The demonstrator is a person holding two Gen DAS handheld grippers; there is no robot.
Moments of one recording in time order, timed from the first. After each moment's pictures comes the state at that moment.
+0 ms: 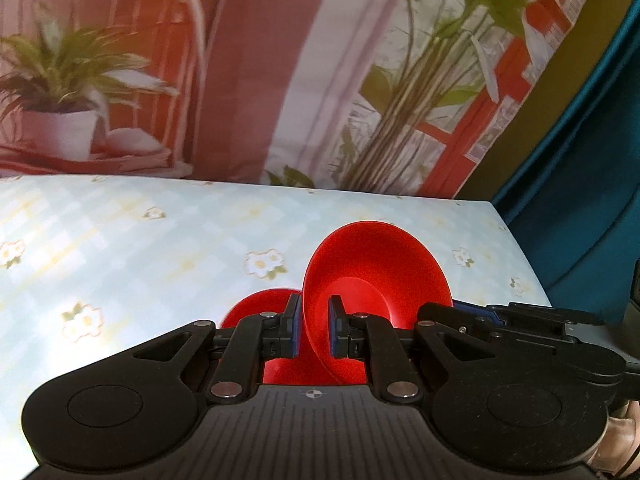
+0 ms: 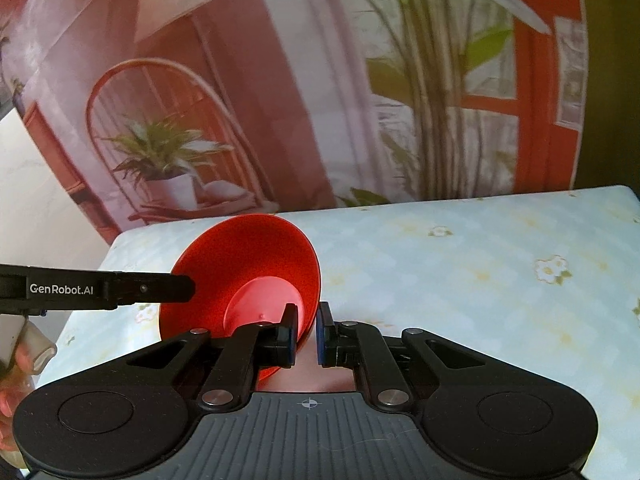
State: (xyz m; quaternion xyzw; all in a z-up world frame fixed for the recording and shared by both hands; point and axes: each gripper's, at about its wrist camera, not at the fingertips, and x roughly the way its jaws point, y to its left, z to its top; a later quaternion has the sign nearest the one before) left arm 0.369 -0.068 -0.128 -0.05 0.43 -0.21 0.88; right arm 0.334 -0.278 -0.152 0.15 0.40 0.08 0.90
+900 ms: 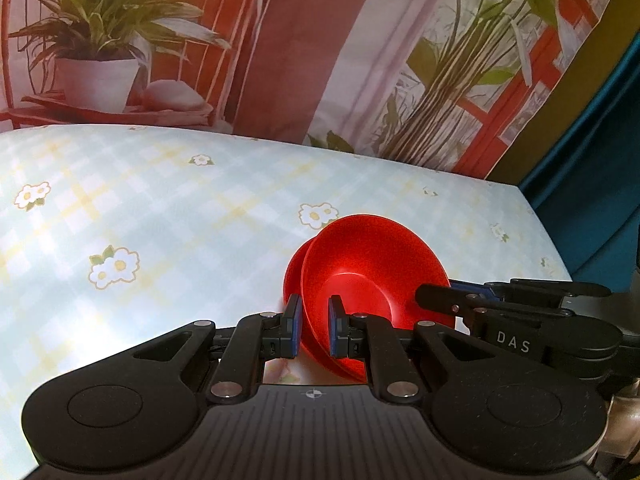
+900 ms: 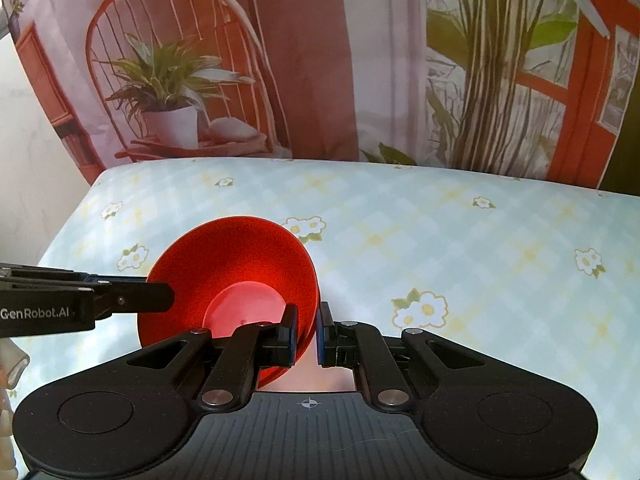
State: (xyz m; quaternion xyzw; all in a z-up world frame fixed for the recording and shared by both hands) left arm 0.362 -0.034 -0.160 -0.06 0.45 -0.19 0.87; right arm 0.350 -0.215 -0.187 0.08 0.45 0.07 0.89
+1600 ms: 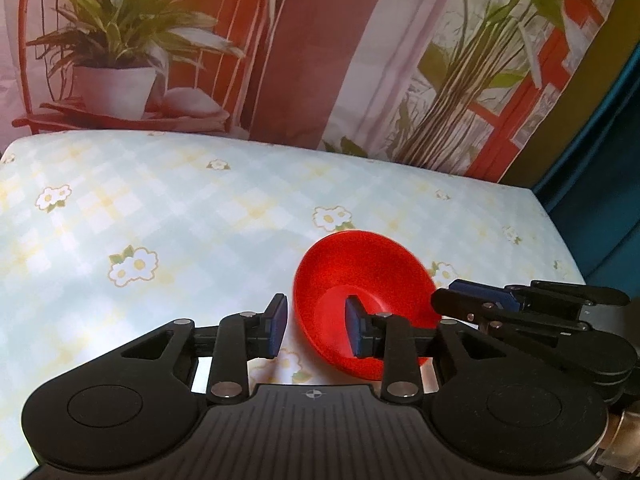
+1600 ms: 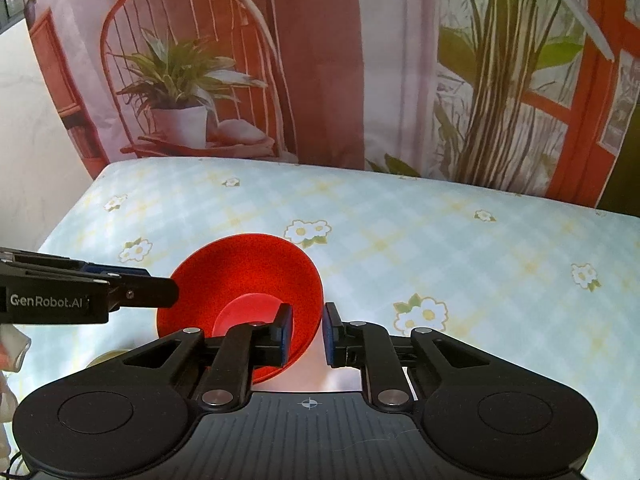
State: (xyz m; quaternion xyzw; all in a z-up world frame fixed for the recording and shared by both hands) left arm 0.351 -0.033 -0.151 -0.05 0.44 -0.17 0.88; right arm 0.337 -0.210 -0.181 0.05 0.43 0.08 0.90
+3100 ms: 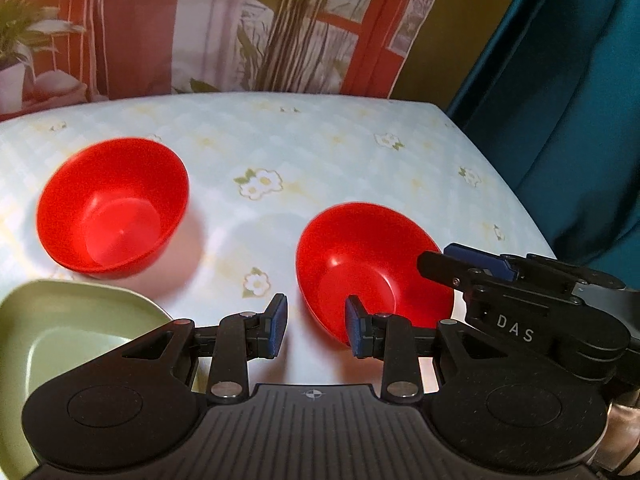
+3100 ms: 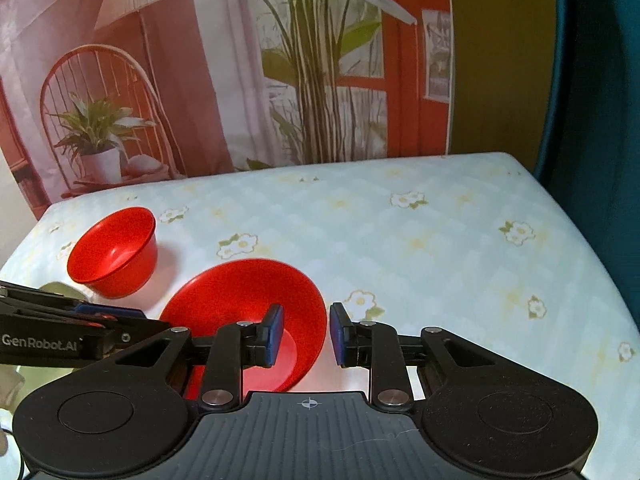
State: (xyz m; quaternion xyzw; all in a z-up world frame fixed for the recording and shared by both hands) left arm 0.286 -0.165 -0.180 0.00 0.46 -0.26 0.85; right arm 0.206 -0.344 -0.193 0.10 0.38 -0.02 0.92
